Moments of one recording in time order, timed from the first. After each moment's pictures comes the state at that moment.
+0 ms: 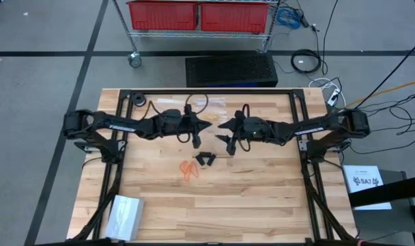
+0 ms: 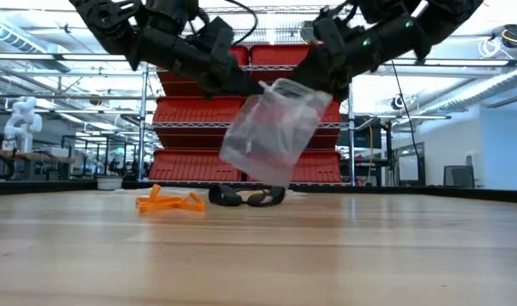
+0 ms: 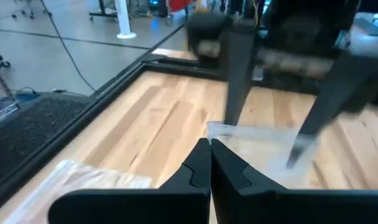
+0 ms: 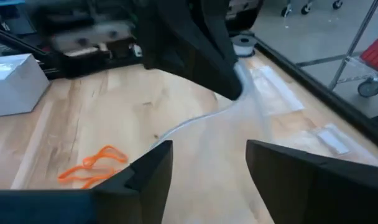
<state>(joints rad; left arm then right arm) 0.20 1.47 0.75 0.50 -0.04 -0.03 -0.09 1.44 0.74 0.34 0.15 0.14</state>
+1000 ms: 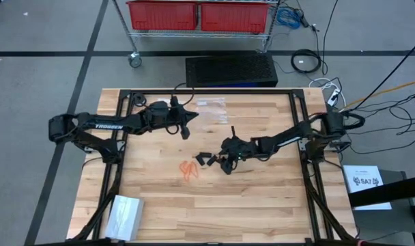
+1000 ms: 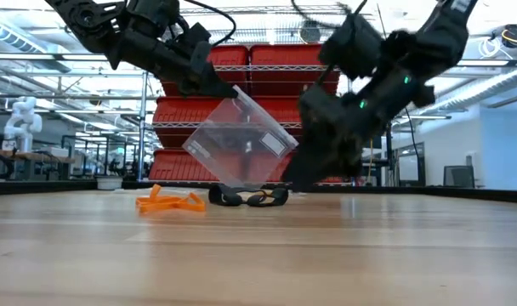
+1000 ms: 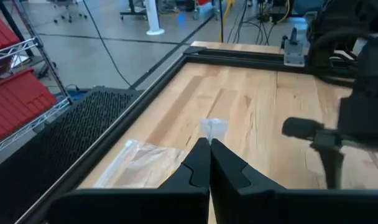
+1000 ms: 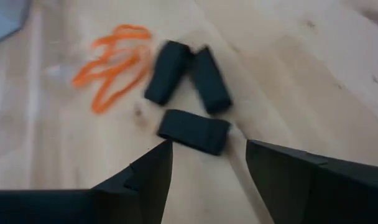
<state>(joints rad) 0.33 1.29 0.63 0.40 -0.03 0.07 0.04 1.74 0.74 0.30 0.08 0.55</state>
